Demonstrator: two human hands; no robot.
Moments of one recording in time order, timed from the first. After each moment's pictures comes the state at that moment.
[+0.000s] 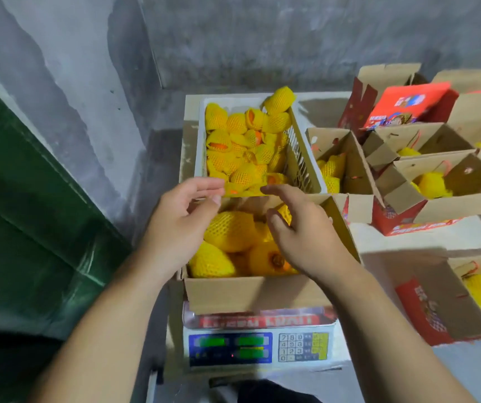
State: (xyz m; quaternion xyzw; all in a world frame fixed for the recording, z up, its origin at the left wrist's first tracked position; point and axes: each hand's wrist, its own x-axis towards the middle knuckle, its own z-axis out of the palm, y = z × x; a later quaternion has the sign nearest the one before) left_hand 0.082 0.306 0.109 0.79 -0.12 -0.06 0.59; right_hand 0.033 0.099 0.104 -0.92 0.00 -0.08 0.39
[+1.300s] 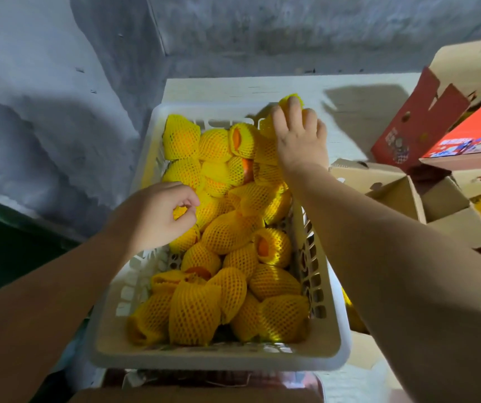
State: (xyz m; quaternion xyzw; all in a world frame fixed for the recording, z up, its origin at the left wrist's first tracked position) left_hand 0.427 0.212 -0.028 0.93 -0.27 -0.04 0.25; right_hand 0.488 -0.083 -0.037 -0.99 0.03 -0.13 -0.04
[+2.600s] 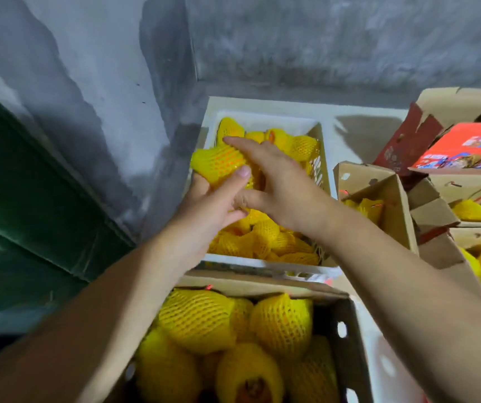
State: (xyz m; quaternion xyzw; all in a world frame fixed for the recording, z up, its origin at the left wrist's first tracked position) left_hand 0.243 0.198 0.086 0.64 0.04 -0.12 0.76; right_hand 0.268 0.037 0.107 -0.89 -0.26 -0.05 0.37
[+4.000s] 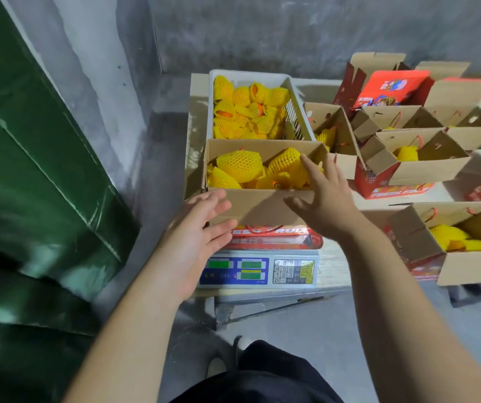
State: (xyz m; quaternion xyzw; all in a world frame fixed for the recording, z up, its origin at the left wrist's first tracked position) left_hand -0.089 0.347 0.099 0.59 0.08 -0.20 0.78; right_hand -0.070 0.097 0.092 -0.97 0.10 0.00 0.22
